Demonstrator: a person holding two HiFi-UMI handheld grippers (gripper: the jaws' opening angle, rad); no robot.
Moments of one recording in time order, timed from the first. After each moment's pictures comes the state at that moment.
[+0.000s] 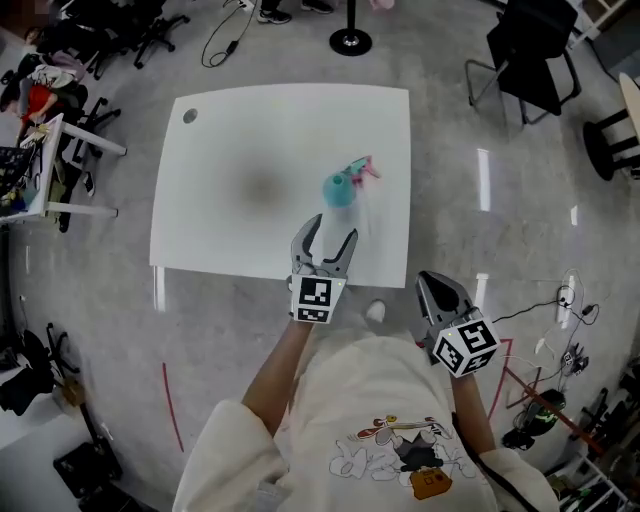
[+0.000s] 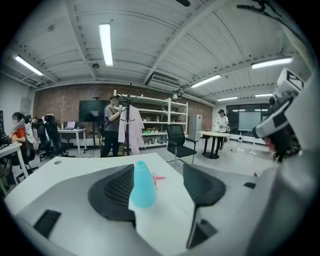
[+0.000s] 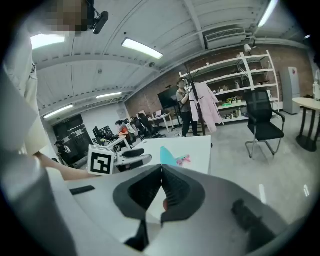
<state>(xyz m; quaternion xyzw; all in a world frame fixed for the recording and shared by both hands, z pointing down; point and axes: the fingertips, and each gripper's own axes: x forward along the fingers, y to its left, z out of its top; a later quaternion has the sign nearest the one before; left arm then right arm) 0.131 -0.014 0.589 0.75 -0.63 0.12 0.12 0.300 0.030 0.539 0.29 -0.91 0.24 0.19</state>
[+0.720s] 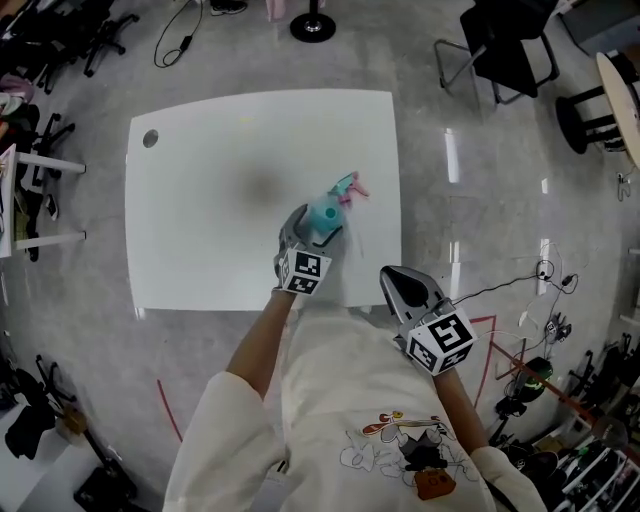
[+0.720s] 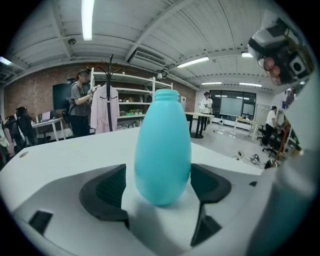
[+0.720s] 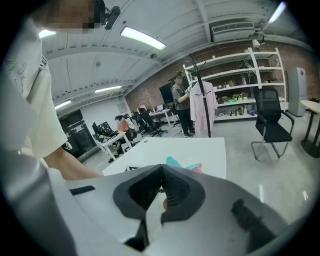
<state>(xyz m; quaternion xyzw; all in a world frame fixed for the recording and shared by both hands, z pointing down) 0.061 -0.133 0.741 0.80 -0.53 0.23 0.16 0.161 -0.061 0.544 0.28 -0.90 0.24 0.23</state>
